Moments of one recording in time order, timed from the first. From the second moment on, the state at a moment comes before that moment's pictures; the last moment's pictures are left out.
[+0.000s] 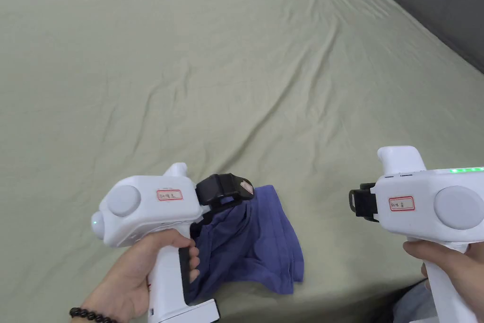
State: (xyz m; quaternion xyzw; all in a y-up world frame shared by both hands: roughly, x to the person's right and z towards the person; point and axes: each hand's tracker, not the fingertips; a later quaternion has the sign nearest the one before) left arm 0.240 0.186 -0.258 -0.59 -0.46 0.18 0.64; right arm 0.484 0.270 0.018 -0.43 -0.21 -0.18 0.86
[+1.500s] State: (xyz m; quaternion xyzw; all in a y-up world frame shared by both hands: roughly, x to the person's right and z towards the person) left arm 0.196 0.206 -0.177 -0.30 -0.44 0.06 0.84; right arm 0.465 0.261 -0.005 -0.40 -0.14 -0.25 0.87
